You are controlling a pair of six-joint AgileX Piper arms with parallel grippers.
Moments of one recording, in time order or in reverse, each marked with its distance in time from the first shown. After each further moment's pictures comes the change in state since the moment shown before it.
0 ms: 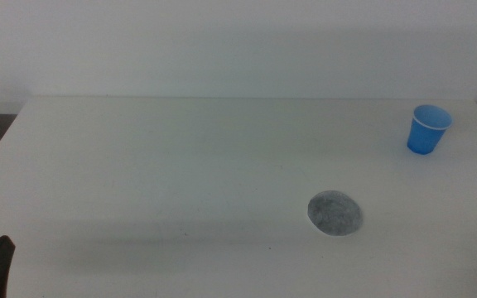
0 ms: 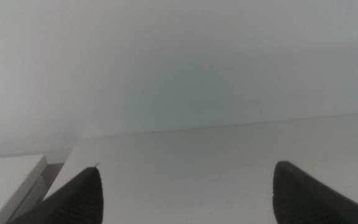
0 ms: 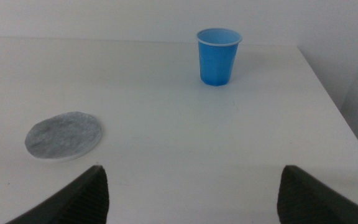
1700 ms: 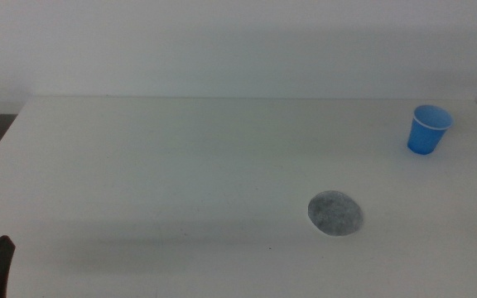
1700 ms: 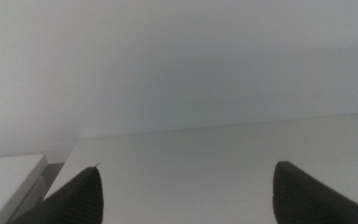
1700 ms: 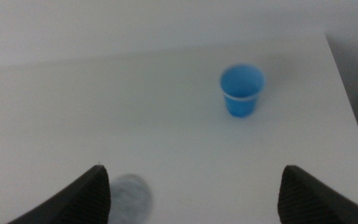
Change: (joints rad) left arm 0.000 0.000 0.000 0.000 0.000 0.000; right arm 0.000 1.011 -1.146 0.091 0.520 0.100
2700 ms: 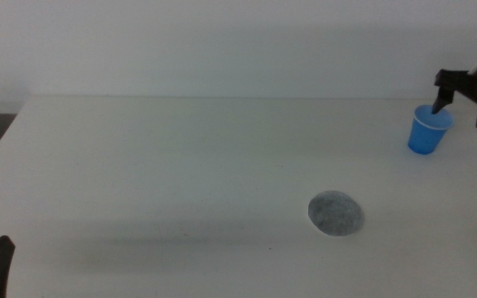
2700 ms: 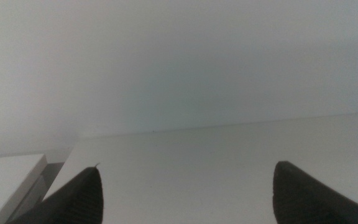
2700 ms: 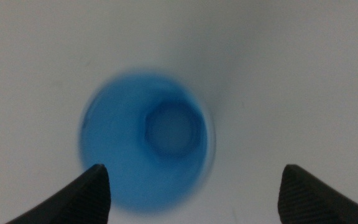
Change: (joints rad) left arm 0.000 0.000 0.000 0.000 0.000 0.000; right arm -0.186 1.097 -0.668 0.050 0.108 0.046
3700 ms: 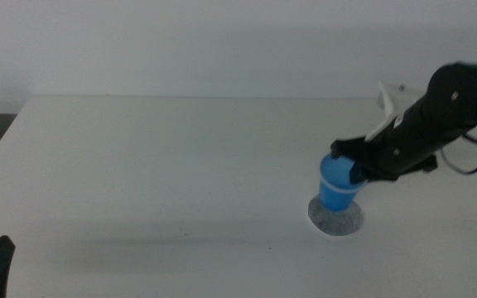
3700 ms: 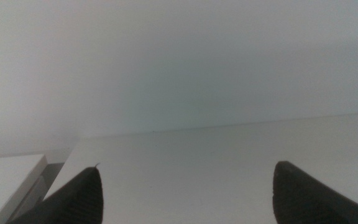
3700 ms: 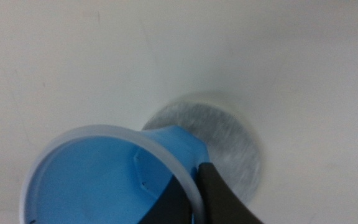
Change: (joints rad) left arm 0.000 0.000 0.000 0.000 0.000 0.000; right arm 0.436 -0.369 0.625 0.098 -0.284 0.011
